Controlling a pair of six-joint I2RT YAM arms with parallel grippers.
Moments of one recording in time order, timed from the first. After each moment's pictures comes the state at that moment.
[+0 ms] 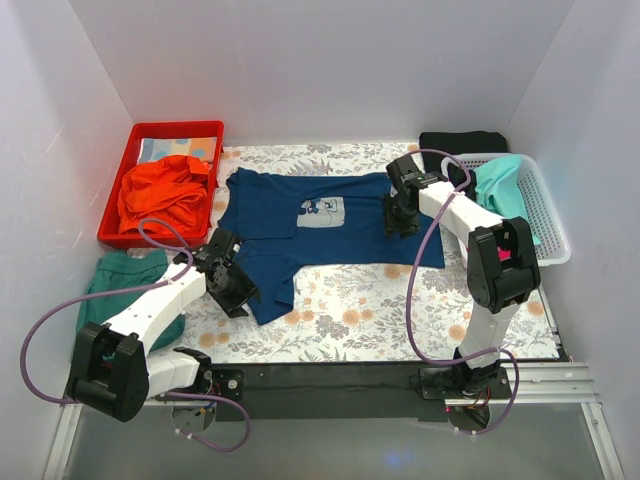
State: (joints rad) left arm -0.36 1.18 0.72 -0.86 0.08 -1.07; right arm 0.38 1.84 1.40 -0.76 0.03 0.29
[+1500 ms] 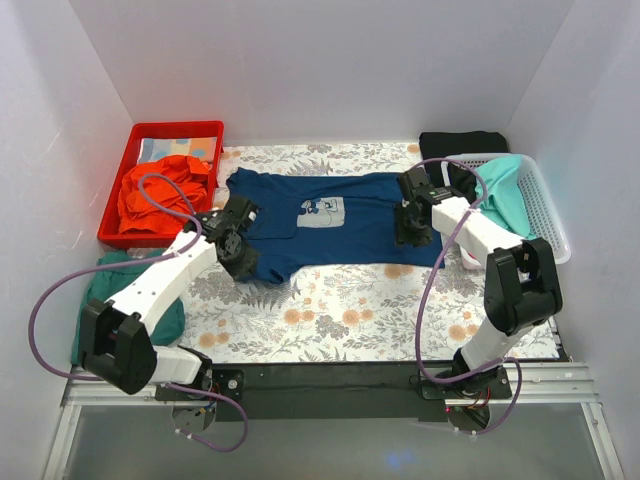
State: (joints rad) left arm -0.45 1.34 1.03 -0.98 -0.19 -1.12; right arm 0.38 1.68 1.23 -0.73 0.10 0.31
